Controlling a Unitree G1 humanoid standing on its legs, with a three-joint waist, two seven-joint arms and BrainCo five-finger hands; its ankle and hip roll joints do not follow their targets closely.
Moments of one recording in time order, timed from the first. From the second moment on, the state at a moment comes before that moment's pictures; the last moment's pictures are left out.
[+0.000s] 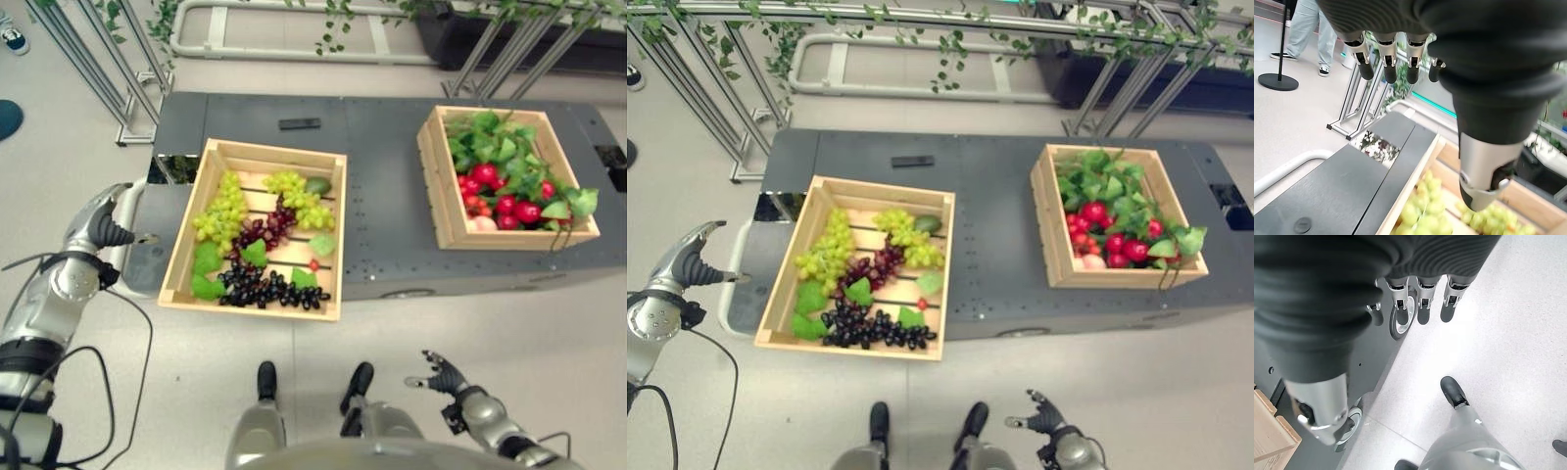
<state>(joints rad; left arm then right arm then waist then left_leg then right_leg) -0.28 0.99 -0.10 0.57 0.19 -0.21 0.10 -0.08 -0.30 0.29 1.09 -0.05 -0.19 -0.01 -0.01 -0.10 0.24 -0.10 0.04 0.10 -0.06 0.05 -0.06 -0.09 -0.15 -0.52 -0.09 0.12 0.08</state>
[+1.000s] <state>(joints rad) -0.43 0.89 -0.49 0.59 0.41 -0.25 0.05 -0.17 -0.34 0.33 0.98 -0.03 -0.20 -0.03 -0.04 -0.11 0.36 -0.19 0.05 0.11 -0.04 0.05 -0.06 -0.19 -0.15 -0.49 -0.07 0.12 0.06</state>
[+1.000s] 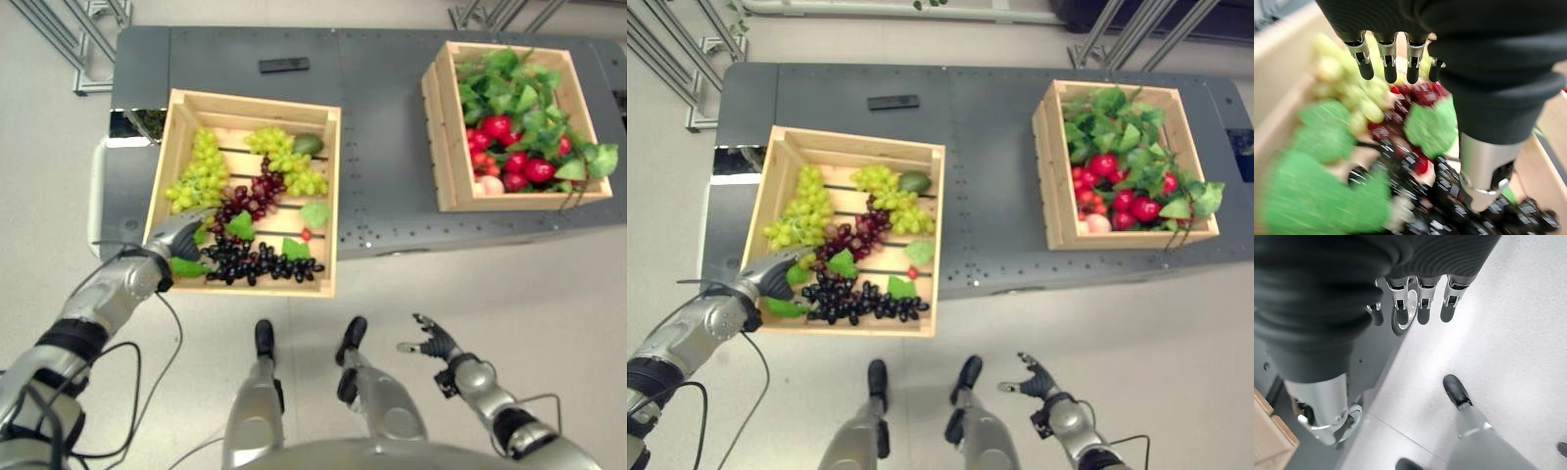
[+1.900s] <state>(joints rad) -0.51 0.67 -0.56 0.69 0.46 -0.19 0.08 -0.24 -0.37 0.33 0.83 0.02 -0.21 -0.08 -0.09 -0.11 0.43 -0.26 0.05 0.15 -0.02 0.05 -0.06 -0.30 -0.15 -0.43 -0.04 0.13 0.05</state>
